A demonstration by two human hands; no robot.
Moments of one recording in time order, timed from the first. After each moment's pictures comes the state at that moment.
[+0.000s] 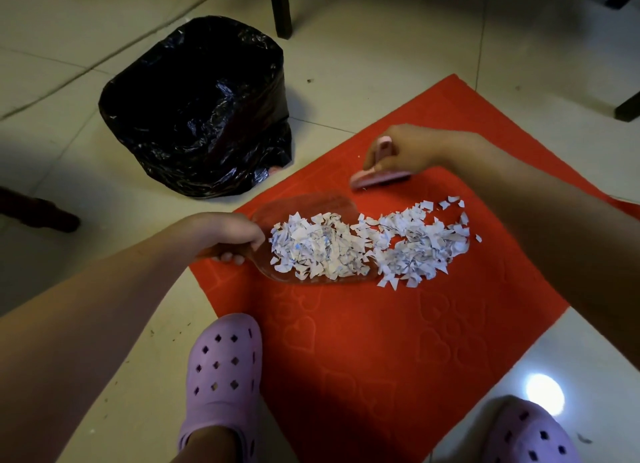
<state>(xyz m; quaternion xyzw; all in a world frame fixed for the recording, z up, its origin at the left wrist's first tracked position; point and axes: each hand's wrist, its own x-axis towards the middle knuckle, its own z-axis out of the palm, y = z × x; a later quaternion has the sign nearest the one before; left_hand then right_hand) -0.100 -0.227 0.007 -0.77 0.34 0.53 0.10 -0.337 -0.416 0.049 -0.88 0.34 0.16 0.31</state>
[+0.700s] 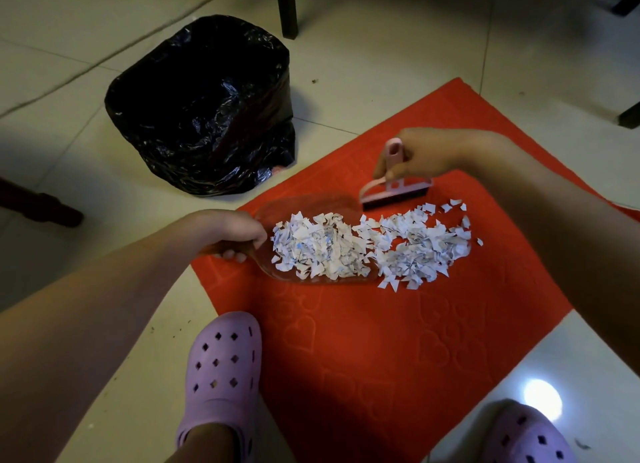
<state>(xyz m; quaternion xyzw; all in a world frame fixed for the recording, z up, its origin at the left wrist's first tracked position) -0.097 -0.228 0.005 -0.77 0.34 0.53 0.11 -0.346 -0.408 0.069 -0.88 0.32 0.19 0.30</state>
